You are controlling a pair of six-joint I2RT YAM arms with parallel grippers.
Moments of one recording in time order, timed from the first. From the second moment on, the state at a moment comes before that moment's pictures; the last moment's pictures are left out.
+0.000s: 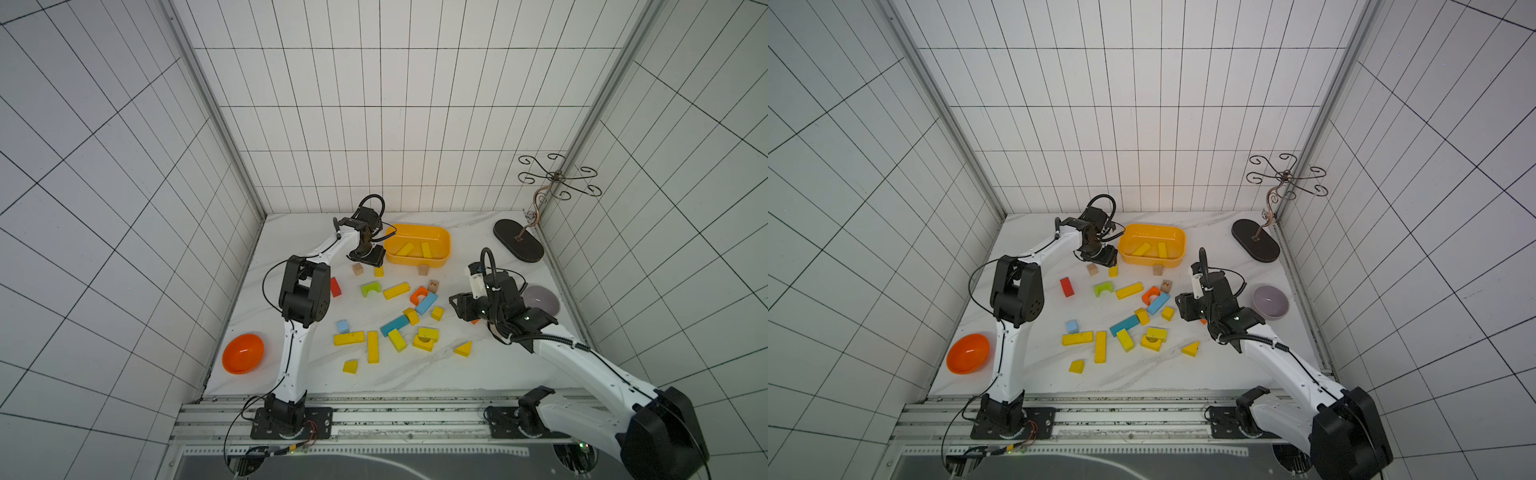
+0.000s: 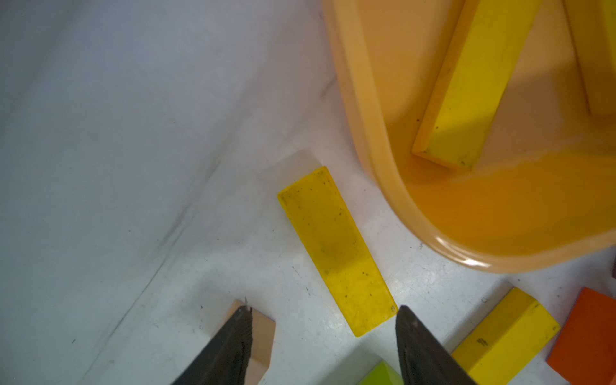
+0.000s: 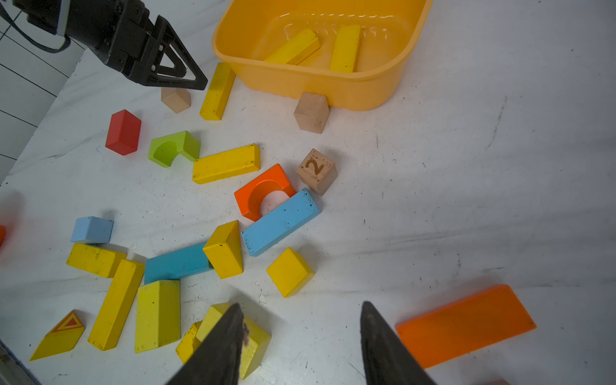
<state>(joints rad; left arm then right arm) -0.35 2.28 1.94 -0.92 0.12 0.01 0.47 1.08 0.66 -0.27 -0.09 0.28</state>
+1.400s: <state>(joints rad) -0.34 2.32 1.90 -0.89 -0.02 0.03 0.47 1.08 0.65 -0.27 -0.09 0.26</state>
